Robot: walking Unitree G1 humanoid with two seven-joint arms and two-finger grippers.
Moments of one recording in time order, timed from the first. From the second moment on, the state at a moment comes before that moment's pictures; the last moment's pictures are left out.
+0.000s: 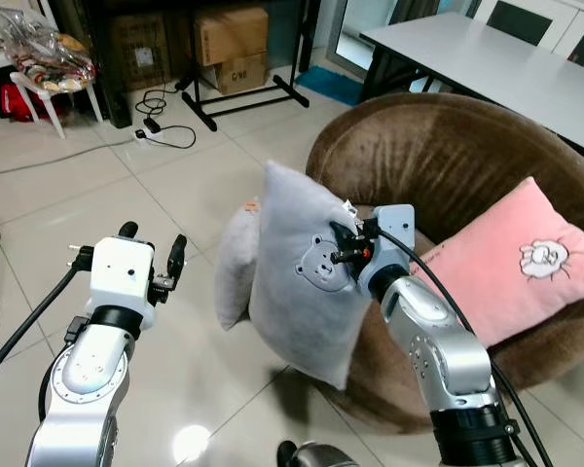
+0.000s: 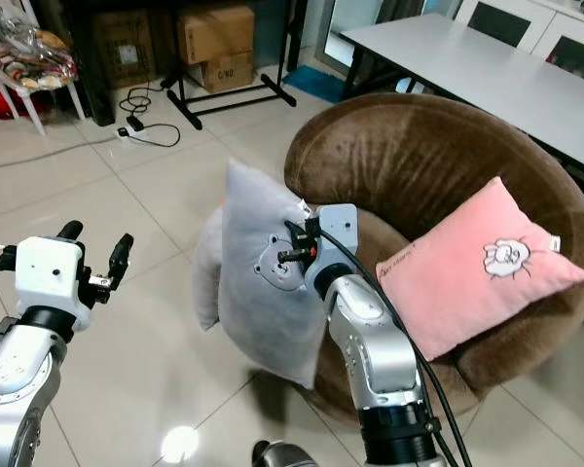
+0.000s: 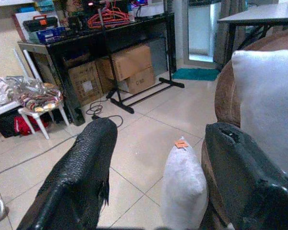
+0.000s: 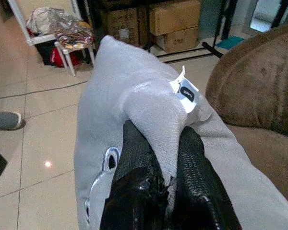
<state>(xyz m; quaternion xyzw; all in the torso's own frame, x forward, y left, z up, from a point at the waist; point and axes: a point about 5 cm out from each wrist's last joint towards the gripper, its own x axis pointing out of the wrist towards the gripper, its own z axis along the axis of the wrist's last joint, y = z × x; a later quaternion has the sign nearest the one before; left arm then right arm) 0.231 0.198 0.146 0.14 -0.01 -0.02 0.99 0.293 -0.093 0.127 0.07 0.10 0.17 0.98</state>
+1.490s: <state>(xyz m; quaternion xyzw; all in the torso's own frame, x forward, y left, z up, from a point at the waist) 0.235 0.203 0.146 0.17 0.00 -0.06 0.98 0.297 -0.084 0.142 0.07 0.08 0.19 0.98</state>
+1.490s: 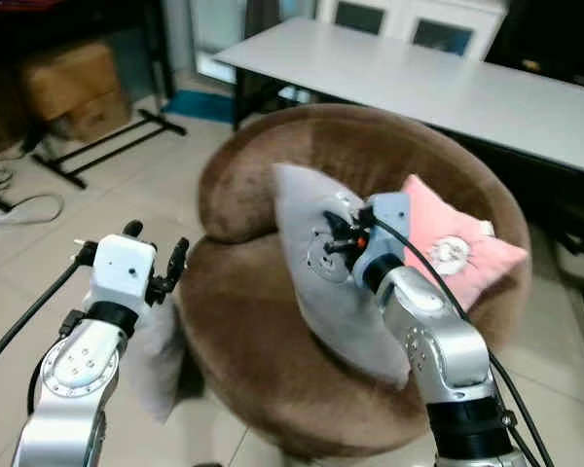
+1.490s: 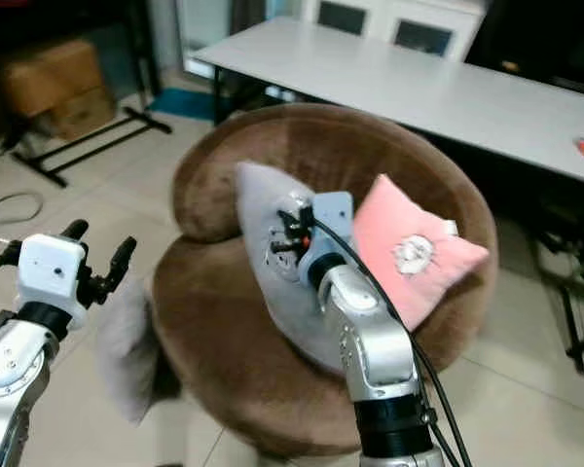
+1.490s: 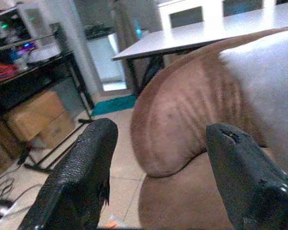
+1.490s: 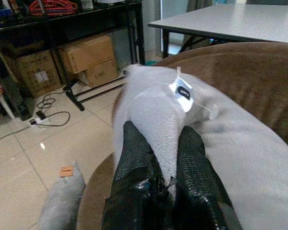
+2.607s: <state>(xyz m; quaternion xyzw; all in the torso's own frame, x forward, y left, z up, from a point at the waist) 0.212 0.204 0.128 0.19 0.09 -0.19 0.96 0.345 -0.078 0.105 0.26 0.29 0.05 0.92</state>
